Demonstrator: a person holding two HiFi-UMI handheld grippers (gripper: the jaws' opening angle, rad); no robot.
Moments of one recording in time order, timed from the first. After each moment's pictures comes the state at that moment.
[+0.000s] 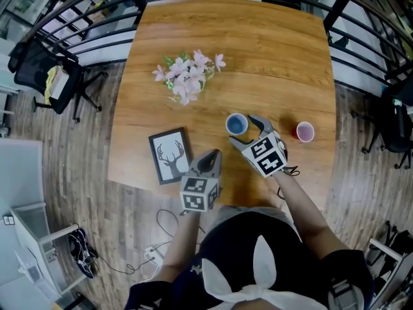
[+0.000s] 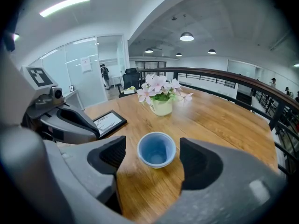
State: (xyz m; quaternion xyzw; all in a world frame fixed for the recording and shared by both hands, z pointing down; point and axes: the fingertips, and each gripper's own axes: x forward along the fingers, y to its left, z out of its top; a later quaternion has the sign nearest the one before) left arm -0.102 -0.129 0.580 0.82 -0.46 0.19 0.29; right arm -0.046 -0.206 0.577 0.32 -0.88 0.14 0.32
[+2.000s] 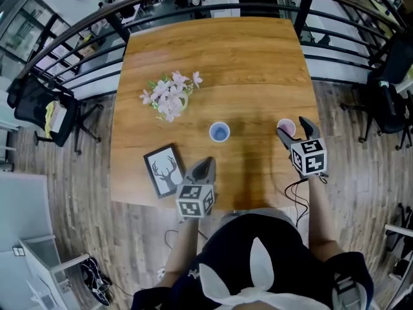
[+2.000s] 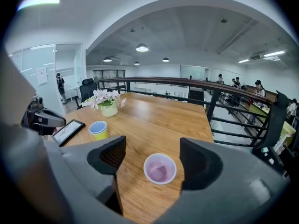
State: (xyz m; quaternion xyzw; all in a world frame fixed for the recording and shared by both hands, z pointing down) left arm -0.071 -0.118 0.551 0.84 -0.44 0.18 0.25; right arm 0.198 -0.184 0.530 0.56 -0.77 0.17 0.26
